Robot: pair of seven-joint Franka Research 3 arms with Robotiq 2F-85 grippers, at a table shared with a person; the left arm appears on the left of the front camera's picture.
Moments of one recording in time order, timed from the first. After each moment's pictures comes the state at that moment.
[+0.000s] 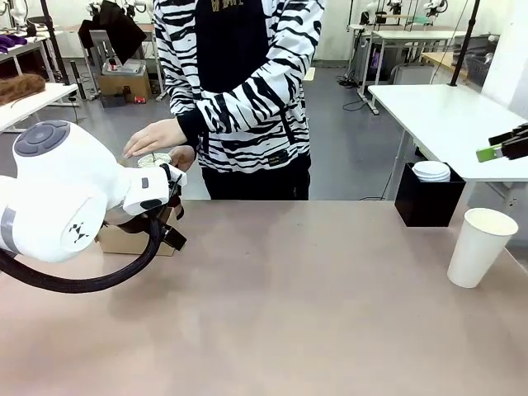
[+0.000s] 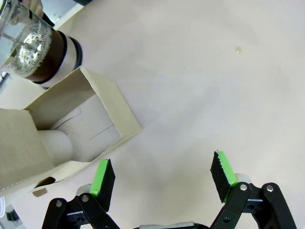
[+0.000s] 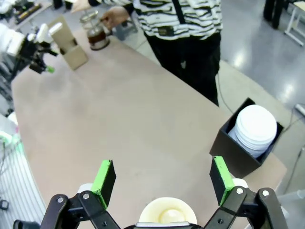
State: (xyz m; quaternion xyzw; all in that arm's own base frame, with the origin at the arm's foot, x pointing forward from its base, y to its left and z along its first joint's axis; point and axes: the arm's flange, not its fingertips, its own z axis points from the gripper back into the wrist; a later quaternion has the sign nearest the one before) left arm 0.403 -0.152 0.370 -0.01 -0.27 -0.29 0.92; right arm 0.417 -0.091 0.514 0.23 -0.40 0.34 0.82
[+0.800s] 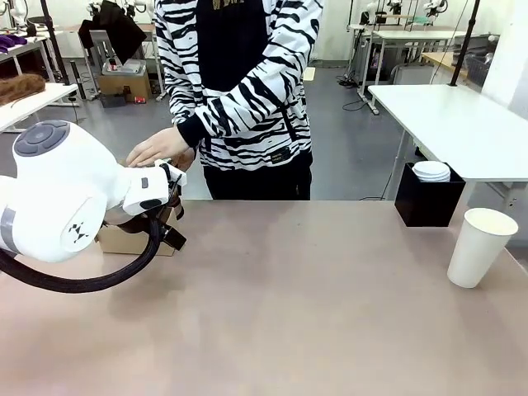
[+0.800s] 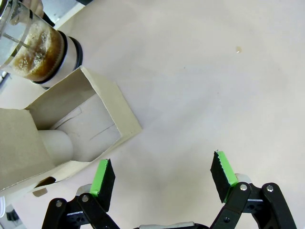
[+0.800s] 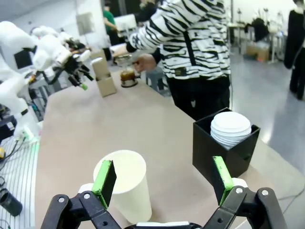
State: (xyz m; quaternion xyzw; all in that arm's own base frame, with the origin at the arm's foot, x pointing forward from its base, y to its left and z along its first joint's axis) left arm 0.404 -0.152 0.370 -0.01 -0.27 -0.29 0.92; right arm 0.417 -0.273 0.404 0.37 -0.54 0.37 0.66
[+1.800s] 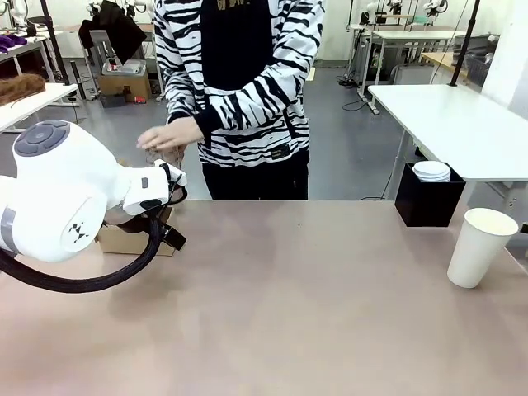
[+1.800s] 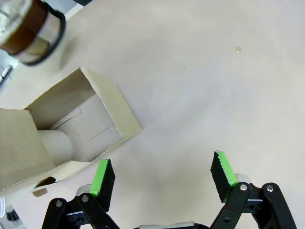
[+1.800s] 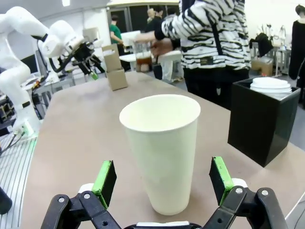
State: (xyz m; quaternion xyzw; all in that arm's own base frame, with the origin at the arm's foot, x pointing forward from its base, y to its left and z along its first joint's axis) left arm 0.404 -0.152 0.370 -0.01 -0.27 -0.29 0.92; right arm 0.357 -0.223 0.271 0.39 -0.57 0.35 0.64
